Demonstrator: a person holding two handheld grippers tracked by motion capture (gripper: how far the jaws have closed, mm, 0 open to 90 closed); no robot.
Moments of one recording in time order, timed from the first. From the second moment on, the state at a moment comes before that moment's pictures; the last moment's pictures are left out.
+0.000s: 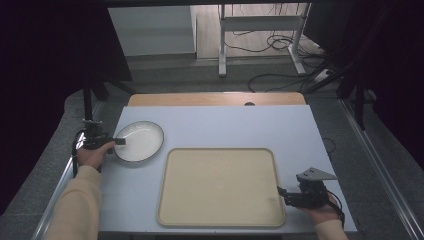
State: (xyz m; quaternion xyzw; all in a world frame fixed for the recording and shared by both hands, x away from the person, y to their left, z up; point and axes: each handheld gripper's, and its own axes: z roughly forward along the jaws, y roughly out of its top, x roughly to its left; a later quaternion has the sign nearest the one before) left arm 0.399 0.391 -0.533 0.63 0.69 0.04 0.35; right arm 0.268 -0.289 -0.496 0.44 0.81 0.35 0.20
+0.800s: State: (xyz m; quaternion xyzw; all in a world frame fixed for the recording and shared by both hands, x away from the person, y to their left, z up) left arm 0.404 0.399 -0.538 0.62 0.70 0.00 0.36; right arm 0.269 -0.291 -0.496 0.44 0.81 0.34 0.20
